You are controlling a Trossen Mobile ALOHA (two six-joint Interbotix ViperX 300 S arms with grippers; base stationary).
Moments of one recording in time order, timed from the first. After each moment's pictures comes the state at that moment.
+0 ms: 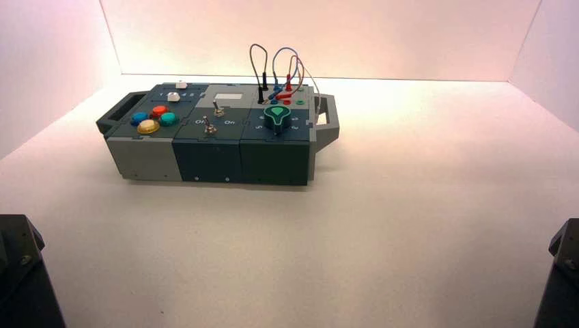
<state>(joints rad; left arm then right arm) -0.14 -0.58 1.11 -0.21 -0.16 0.31 0.04 -0.60 1.09 -0.05 -0.06 0.03</state>
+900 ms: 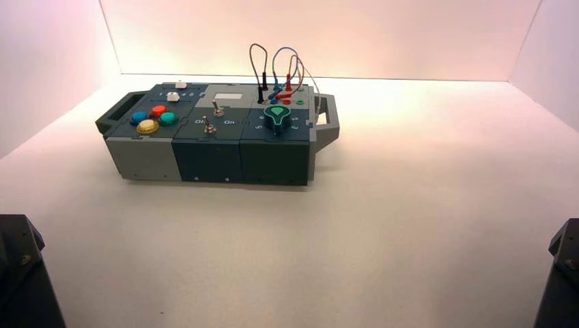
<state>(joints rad) -0.14 -0.57 1.04 -0.21 0.11 0.32 0.19 -0.61 0.98 -0.03 0.21 0.01</state>
